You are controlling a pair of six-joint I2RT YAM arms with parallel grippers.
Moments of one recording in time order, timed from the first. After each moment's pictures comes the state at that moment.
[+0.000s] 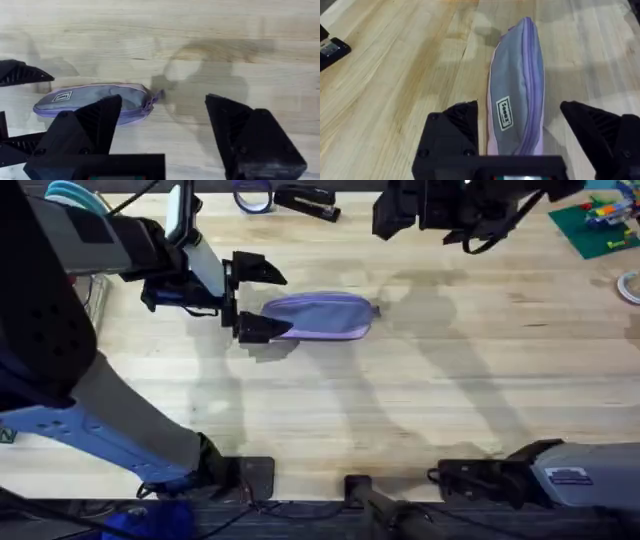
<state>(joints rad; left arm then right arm) 0.22 1.85 1.05 -0.92 1.20 1.67 0.43 1.54 1.52 -1.00 0.11 0.42</state>
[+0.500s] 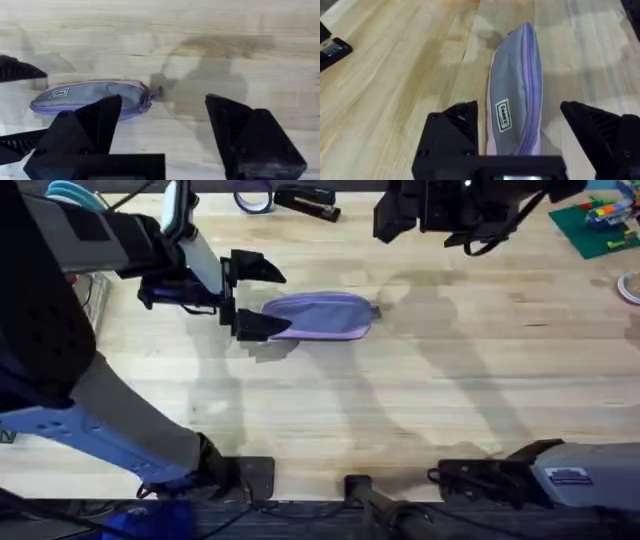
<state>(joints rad) 0.23 1.84 1.07 -0.96 1.20 1.67 0.43 1.54 1.52 -1.02 0.11 0.42</state>
